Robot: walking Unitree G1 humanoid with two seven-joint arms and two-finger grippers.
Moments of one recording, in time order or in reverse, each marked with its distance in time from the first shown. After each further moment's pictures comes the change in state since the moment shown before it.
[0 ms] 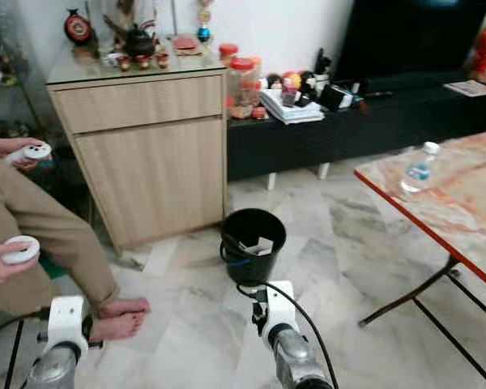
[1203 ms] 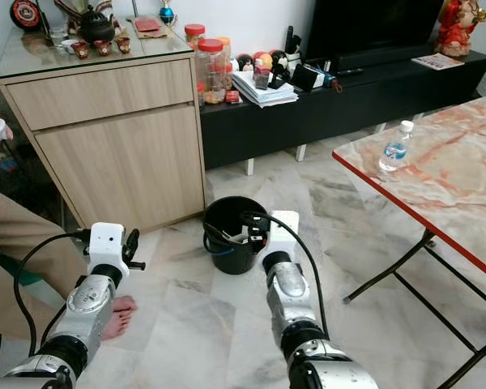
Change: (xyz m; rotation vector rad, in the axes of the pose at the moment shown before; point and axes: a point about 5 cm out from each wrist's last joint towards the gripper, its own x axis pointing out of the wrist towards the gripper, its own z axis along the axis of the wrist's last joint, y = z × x) left arm 0.019 -0.057 0.094 -0.005 -0.361 -0.205; right arm 0.008 0.020 0.115 0.073 -0.489 0.083
